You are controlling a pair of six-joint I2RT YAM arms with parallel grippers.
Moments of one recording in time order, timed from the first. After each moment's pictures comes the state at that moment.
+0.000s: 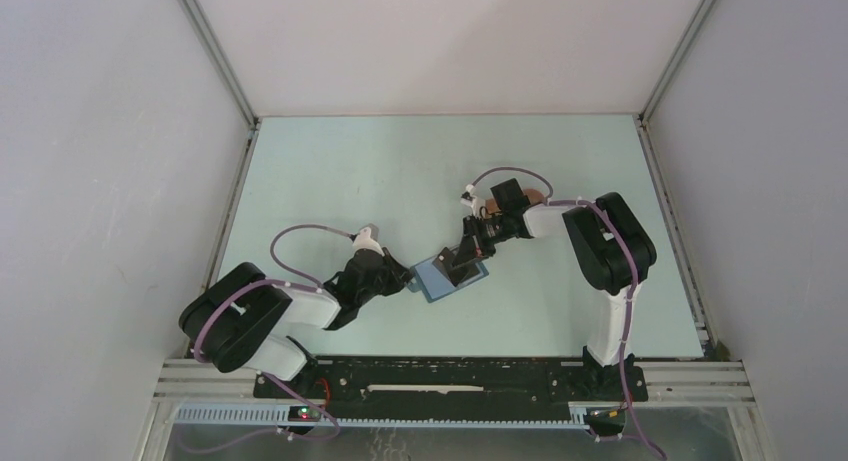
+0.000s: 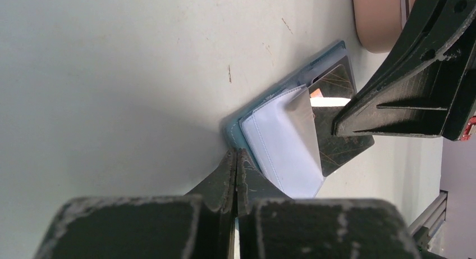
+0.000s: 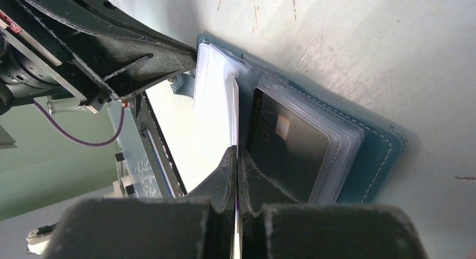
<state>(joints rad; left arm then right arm) -0.69 1.46 0.26 0.61 -0.09 -0.93 0.43 1.98 1.04 -0.11 -0.94 0.27</state>
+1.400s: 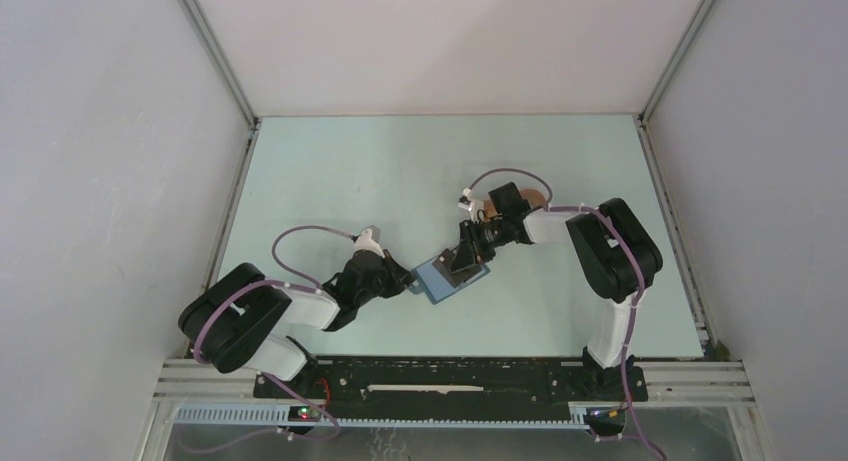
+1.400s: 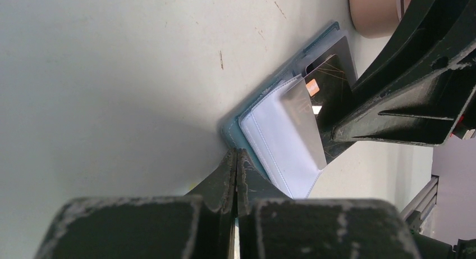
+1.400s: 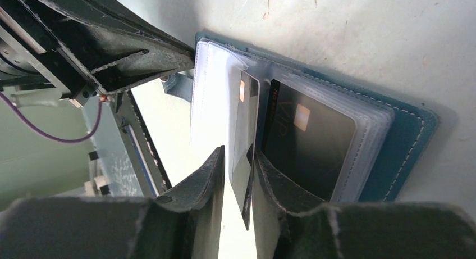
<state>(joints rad) -0.68 1.45 0.25 0.62 -0.04 -0.93 0.46 1.92 0.98 -0.07 -0.89 0.25</state>
